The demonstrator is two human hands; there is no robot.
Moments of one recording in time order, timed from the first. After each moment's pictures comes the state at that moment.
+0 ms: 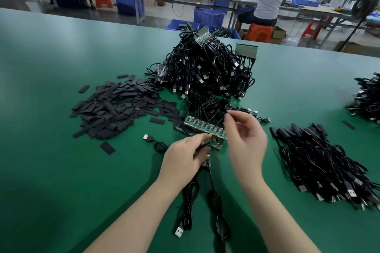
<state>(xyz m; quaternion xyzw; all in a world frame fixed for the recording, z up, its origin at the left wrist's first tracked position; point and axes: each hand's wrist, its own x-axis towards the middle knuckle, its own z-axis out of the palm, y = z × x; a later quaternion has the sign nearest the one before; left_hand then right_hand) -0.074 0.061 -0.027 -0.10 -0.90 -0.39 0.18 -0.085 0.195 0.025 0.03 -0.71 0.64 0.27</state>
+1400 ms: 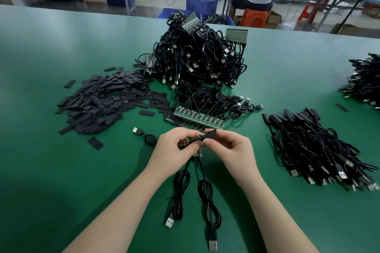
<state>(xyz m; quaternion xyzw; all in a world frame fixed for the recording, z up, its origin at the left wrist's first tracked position) -0.078 0.056 -0.031 -0.13 -0.82 -0.54 0.12 -0.069 0.228 -0.007 0.07 -0.74 0.67 0.04</state>
